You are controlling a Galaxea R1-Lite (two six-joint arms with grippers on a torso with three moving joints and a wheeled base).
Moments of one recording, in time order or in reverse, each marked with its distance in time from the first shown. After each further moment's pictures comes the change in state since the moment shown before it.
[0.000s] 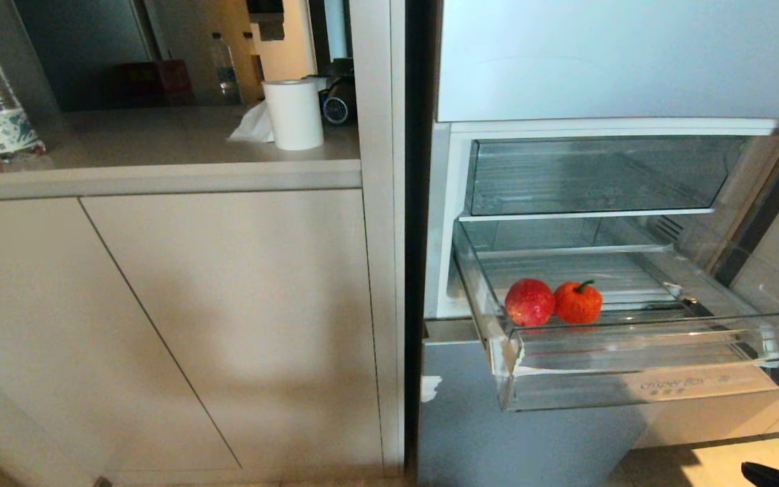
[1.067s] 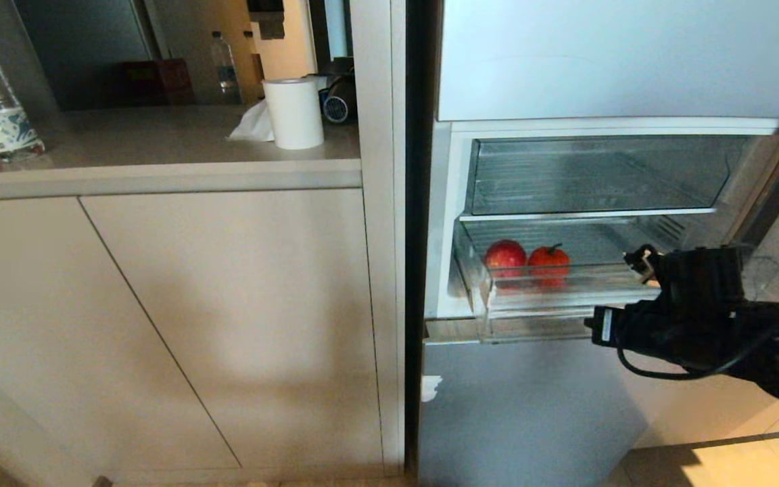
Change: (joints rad) left arm 0.000 0.000 0.000 0.000 0.000 0.000; right arm 0.006 0.972 -0.550 -0.428 0.011 0.193
